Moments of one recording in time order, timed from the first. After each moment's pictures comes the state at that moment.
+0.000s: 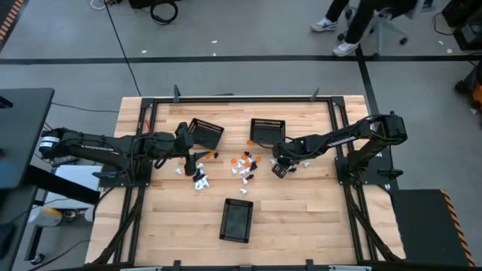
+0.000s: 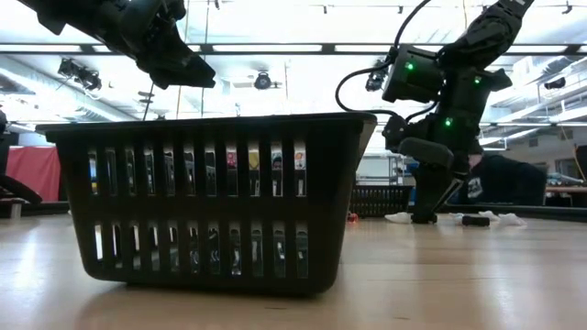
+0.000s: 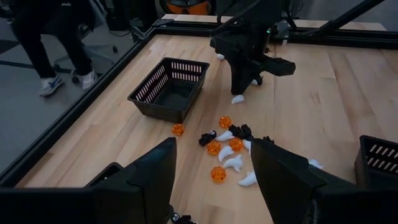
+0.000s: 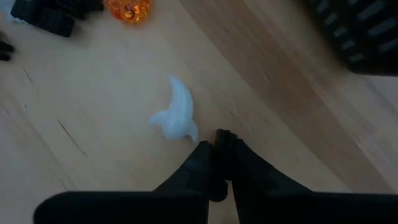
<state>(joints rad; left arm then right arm) -0.01 0.86 0.55 -0.07 -0.28 -0.06 -0.08 1.57 0.68 -0.35 0.12 0.58</state>
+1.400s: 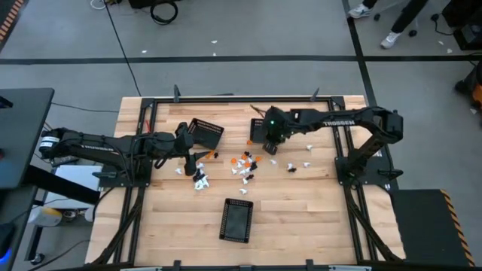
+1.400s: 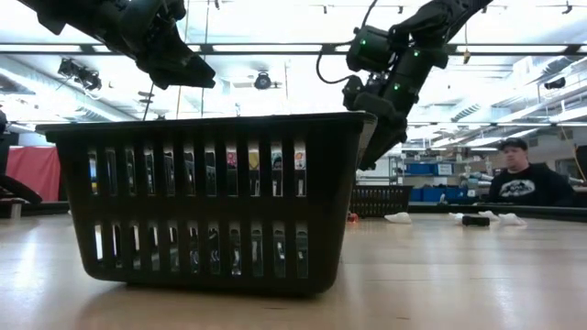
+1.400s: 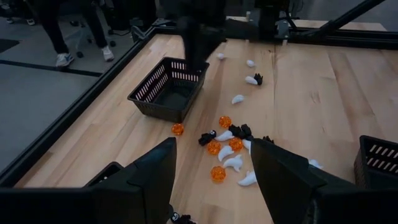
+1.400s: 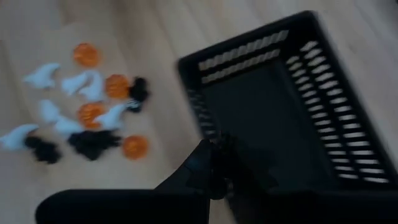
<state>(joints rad) -0.01 0.86 0.55 -0.07 -0.28 -0.07 -0.33 1.57 1.03 -0.49 0.02 0.14</state>
